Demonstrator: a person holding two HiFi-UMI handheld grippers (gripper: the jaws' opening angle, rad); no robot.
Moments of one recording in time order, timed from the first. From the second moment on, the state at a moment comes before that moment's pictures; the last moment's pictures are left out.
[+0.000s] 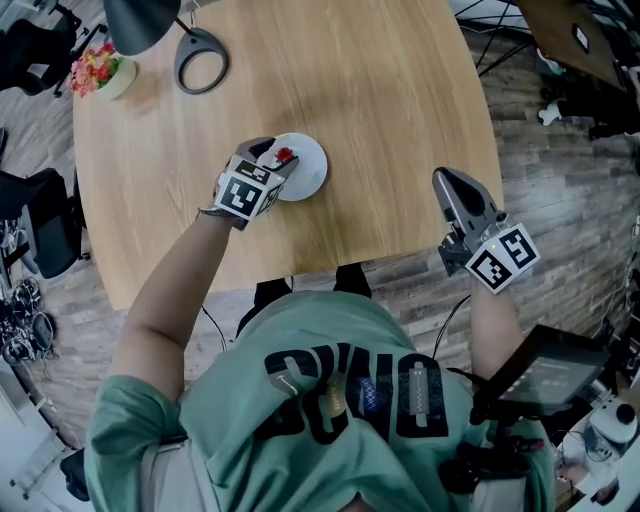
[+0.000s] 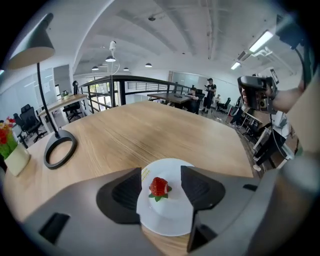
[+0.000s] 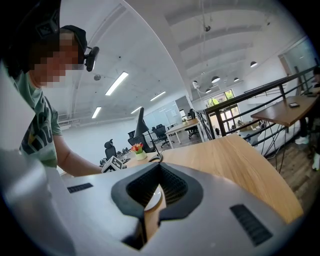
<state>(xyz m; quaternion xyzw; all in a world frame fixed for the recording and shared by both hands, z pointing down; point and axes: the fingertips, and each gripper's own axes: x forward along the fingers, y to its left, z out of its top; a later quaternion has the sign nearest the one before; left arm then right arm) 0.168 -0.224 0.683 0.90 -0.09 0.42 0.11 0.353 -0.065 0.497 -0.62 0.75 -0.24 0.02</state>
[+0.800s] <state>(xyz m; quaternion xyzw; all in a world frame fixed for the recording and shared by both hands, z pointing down) 0.044 -0.254 0.495 0.93 -0.23 0.19 0.19 0.315 -0.090 0.421 -0.59 0.79 -0.17 0.02</state>
